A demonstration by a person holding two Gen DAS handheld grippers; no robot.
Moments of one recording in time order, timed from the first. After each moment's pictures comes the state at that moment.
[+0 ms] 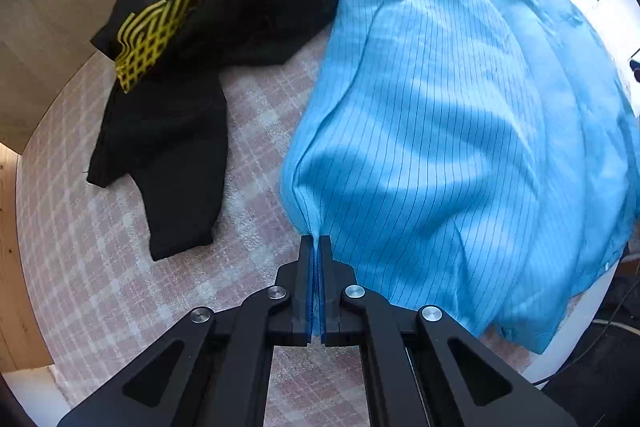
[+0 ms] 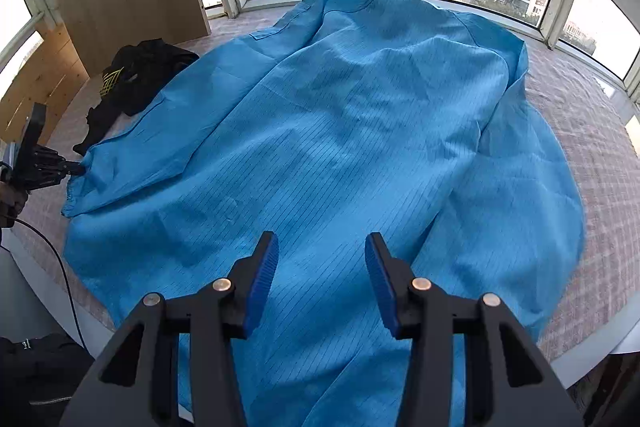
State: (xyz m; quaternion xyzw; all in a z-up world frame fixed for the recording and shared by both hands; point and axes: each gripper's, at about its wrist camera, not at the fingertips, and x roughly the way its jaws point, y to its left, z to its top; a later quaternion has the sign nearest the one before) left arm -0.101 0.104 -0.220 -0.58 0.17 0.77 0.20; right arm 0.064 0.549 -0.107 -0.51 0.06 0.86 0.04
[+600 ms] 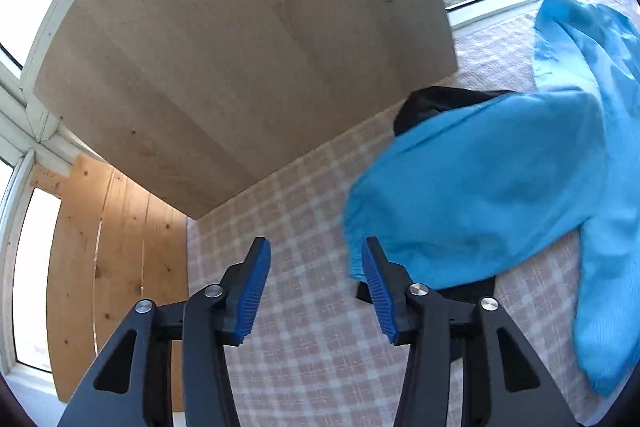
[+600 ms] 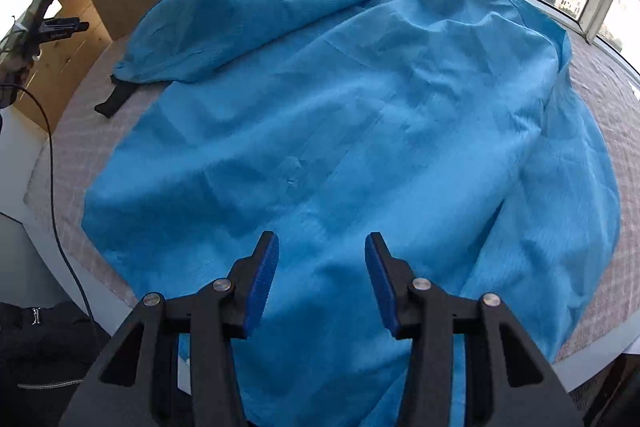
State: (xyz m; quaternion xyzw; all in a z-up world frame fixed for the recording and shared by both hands) left arm -0.193 0.023 -0.125 -0.48 0.26 0.84 0.06; right arm 0.064 0.468 -0.125 -0.54 0.05 0.84 -0.05
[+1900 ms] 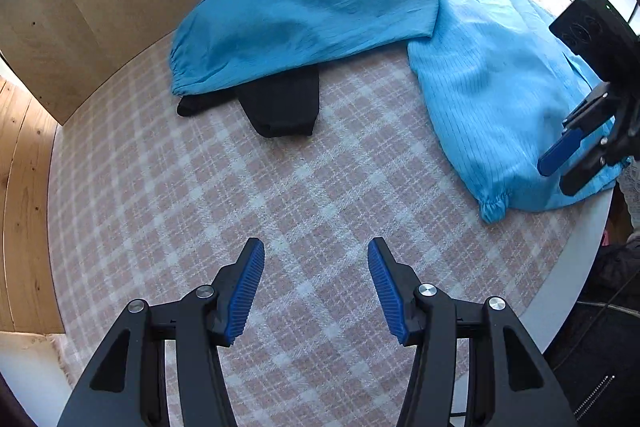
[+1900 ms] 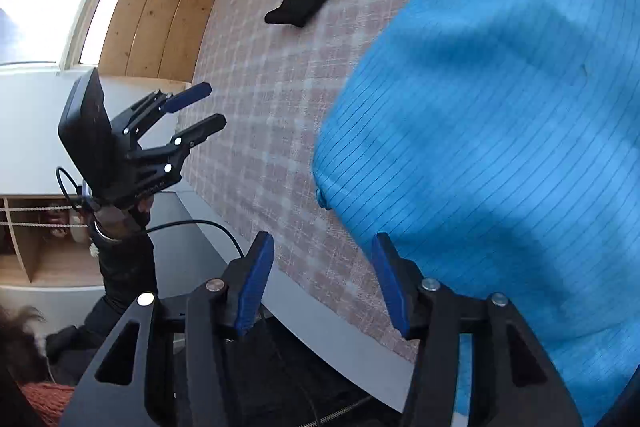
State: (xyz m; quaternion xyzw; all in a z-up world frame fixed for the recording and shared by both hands) left arm -0.027 0.002 -0.207 -0.54 0.16 0.80 0.22; right arm -0.020 0.272 -0.168 -0.64 0.23 0.68 -0.28
